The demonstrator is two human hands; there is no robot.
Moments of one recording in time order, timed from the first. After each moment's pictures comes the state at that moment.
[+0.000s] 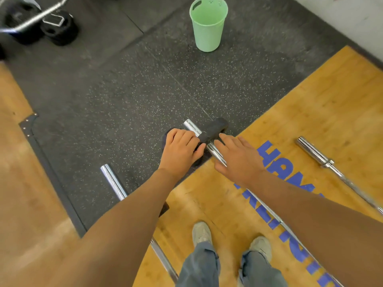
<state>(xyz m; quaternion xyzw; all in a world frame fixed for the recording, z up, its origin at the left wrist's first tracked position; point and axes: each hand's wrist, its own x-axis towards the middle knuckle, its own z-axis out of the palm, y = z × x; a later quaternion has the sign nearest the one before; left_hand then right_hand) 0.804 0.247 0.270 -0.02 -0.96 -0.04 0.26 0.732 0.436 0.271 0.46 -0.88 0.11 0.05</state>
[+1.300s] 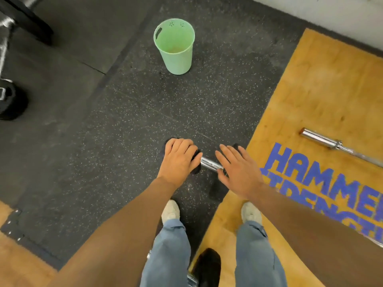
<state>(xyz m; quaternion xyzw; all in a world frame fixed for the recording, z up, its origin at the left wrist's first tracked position) 0.645 0.040 0.248 -0.18 -0.96 -0.14 0.15 0.653 0.259 0.243 0.27 -0.96 0.03 -0.03</state>
